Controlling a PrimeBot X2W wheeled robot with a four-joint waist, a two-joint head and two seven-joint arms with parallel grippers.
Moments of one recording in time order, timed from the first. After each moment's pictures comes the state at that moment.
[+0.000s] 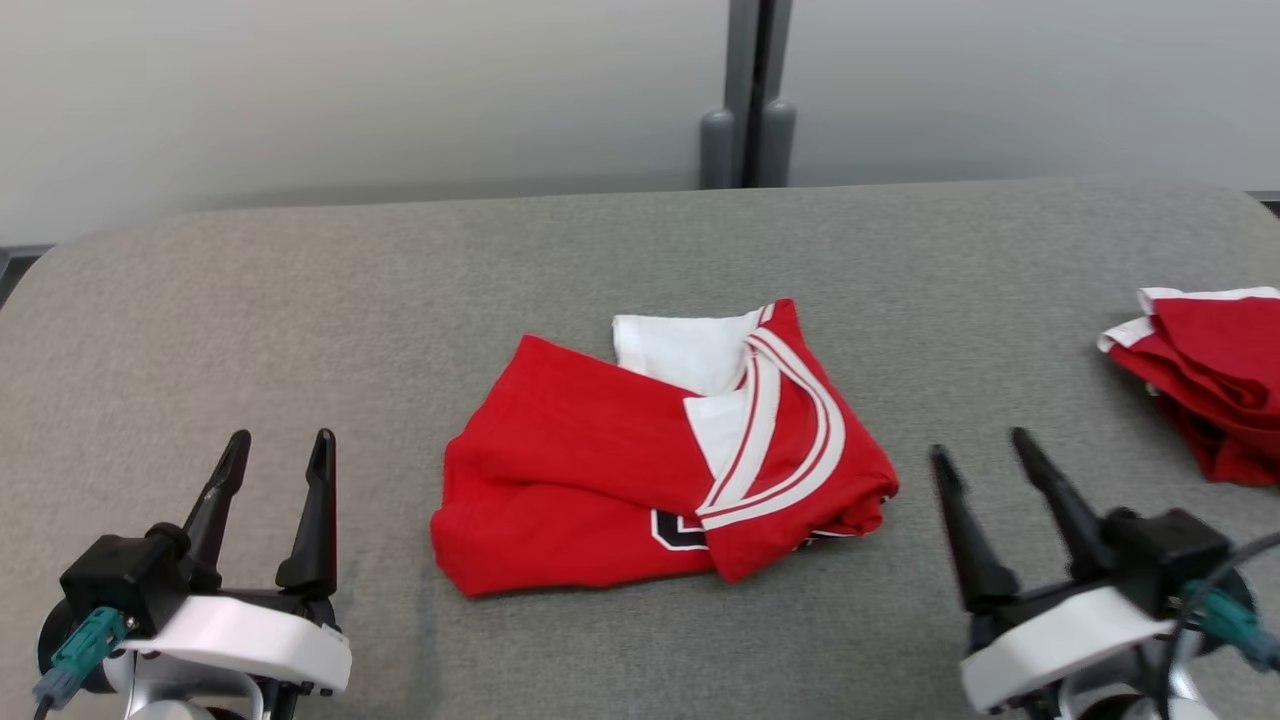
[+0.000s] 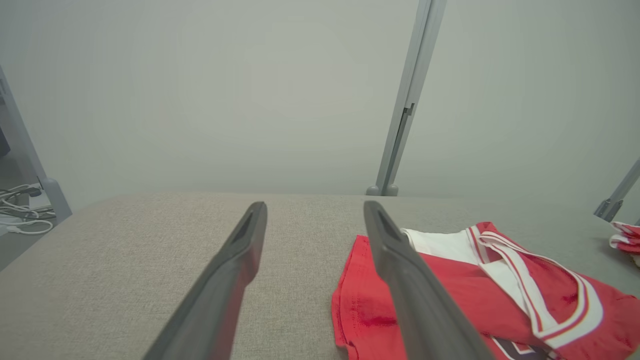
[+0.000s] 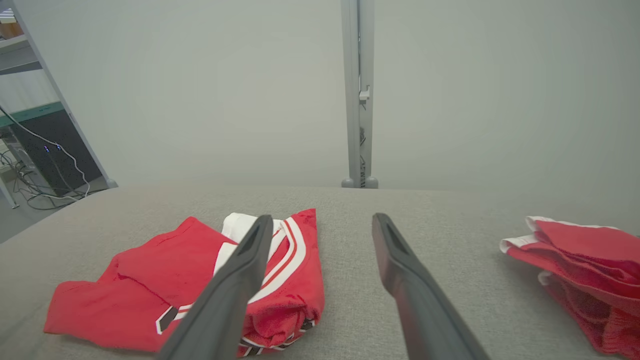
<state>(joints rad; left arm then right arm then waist) -0.03 0.39 -0.27 -0.03 -0.58 0.19 -0.16 0.00 -0.05 0.08 -0.09 0.18 0.13 0.02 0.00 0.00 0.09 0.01</state>
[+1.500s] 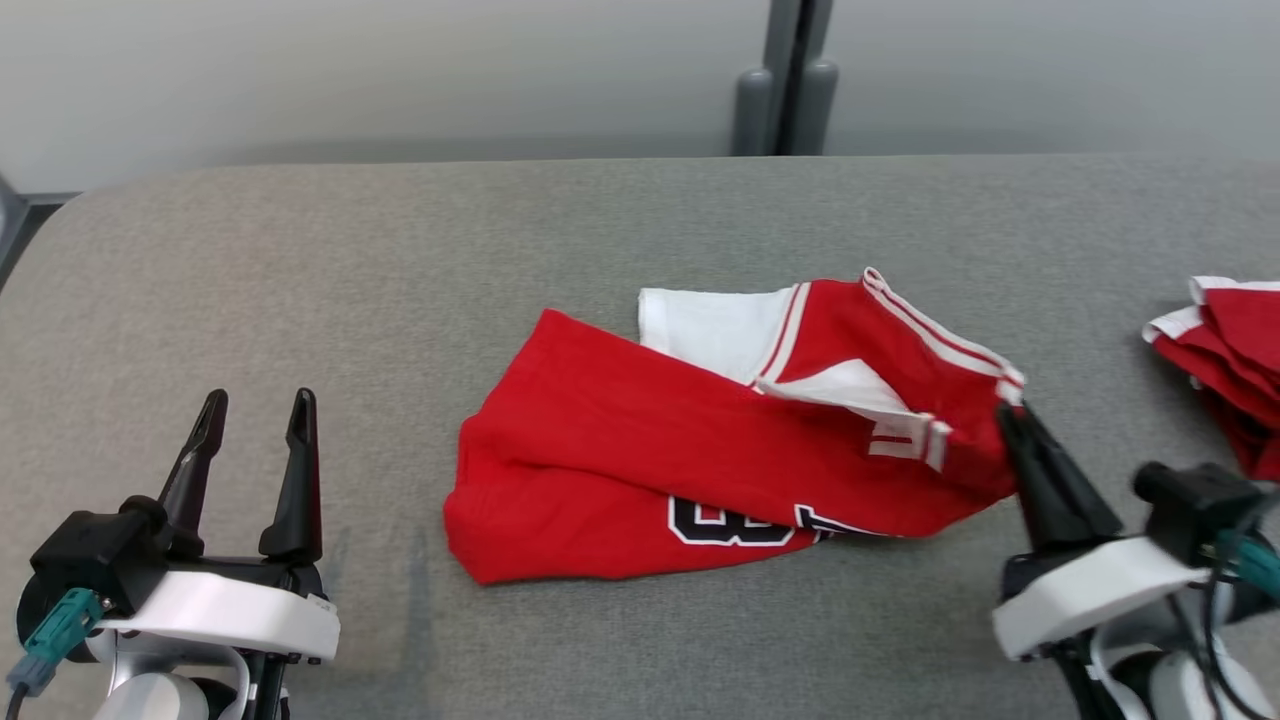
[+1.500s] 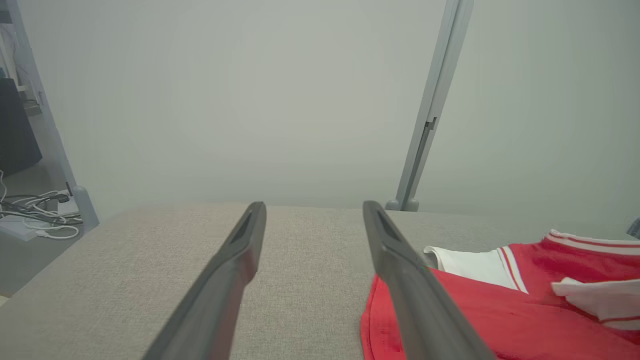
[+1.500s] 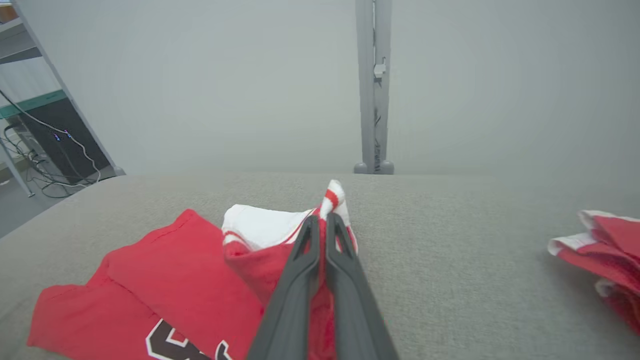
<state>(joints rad) -0.08 0.40 -0.26 -0.04 -0.58 0.19 -0.20 -0.10 -0.05 0.08 0.01 0.21 0.13 0.03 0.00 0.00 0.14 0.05</state>
